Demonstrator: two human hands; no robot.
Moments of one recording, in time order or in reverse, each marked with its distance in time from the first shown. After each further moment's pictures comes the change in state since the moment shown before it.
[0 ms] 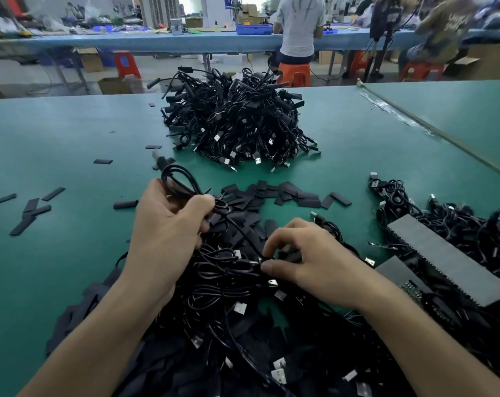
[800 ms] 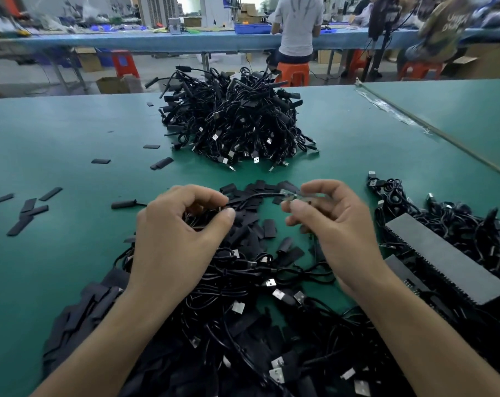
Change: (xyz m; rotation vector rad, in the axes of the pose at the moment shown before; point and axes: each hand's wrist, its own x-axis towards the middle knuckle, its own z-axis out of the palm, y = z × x) left_hand -0.009 -0.003 0.002 0.410 -0.012 0.394; right_hand 0.001 -0.006 -0.007 0.848 0.520 -0.044
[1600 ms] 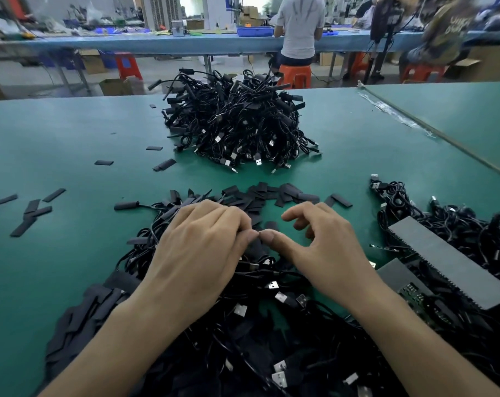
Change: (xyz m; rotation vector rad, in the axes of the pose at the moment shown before) left_hand -0.006 0.009 0.001 0.446 -0.340 0.329; right_hand -0.005 0.013 0.003 -0.890 -0.075 -0.109
